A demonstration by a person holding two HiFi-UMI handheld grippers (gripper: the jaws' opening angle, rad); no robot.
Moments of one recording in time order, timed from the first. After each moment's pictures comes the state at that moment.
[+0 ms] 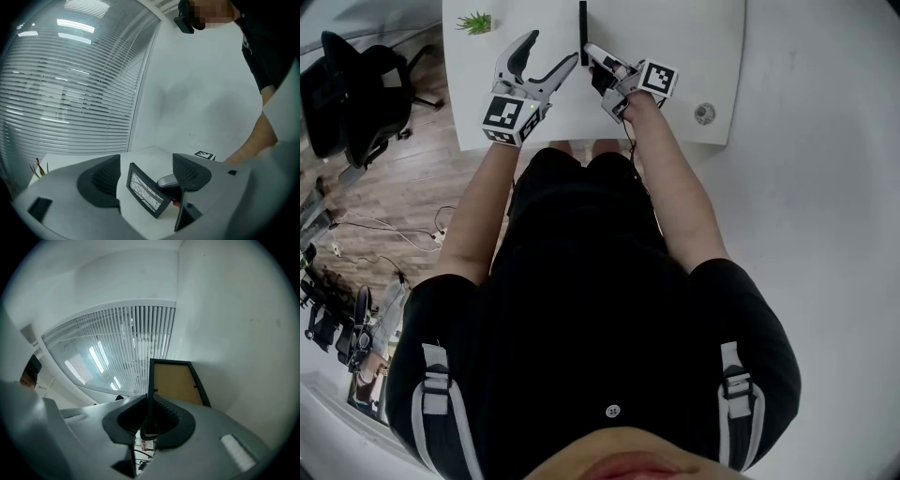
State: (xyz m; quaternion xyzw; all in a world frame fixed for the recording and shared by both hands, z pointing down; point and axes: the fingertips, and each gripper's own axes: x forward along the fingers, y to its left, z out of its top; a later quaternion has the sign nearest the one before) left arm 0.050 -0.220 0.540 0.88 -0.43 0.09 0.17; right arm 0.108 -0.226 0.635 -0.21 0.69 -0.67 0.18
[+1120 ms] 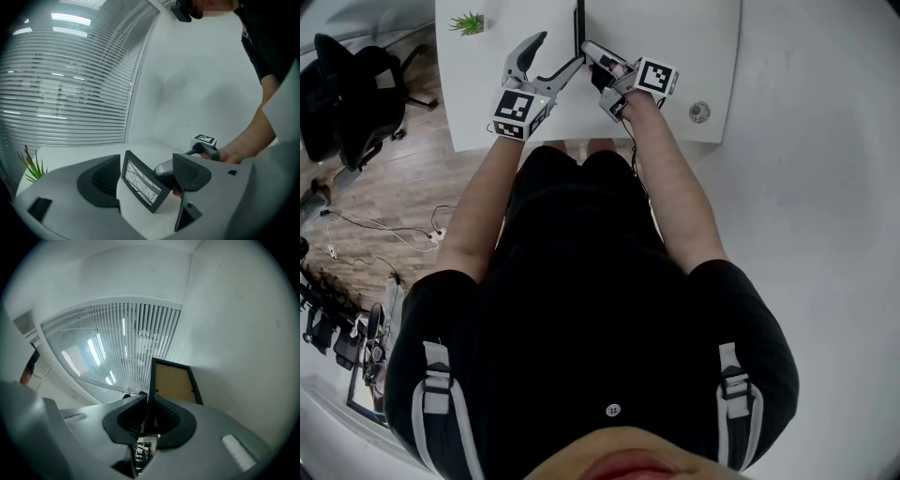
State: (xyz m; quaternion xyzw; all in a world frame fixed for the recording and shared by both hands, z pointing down) left arm 0.069 -0.215 0.579 0.88 -0.41 0.13 0.18; right arm 0.110 -0.228 0.633 -0.22 0.71 -0.65 0.15
